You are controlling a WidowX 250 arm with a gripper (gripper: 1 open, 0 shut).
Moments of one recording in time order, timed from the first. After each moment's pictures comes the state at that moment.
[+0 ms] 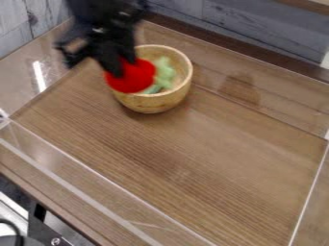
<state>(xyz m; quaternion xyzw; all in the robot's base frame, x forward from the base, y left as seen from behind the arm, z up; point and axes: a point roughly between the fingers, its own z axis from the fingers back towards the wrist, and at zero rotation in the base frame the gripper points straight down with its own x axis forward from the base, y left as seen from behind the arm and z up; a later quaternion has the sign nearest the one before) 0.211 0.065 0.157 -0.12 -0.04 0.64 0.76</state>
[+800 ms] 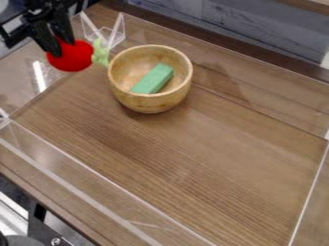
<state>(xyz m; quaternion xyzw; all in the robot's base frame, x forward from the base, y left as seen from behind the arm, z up) 0.214 0.141 0.147 -0.10 -0.05 0.65 0.75</state>
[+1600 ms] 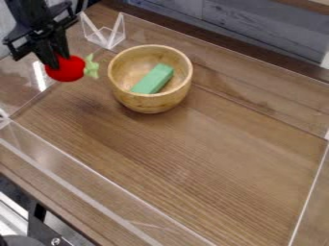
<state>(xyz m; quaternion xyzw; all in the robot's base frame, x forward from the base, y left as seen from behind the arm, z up) 0.237 0.190 0.095 -0.06 -0.03 0.67 0.74</state>
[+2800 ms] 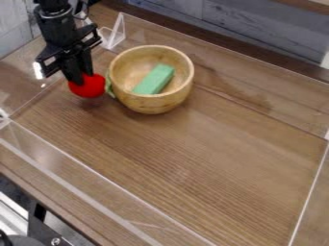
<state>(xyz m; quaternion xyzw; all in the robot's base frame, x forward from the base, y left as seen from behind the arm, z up) 0.266 0.169 0.060 -0.05 0.00 0.67 0.74</state>
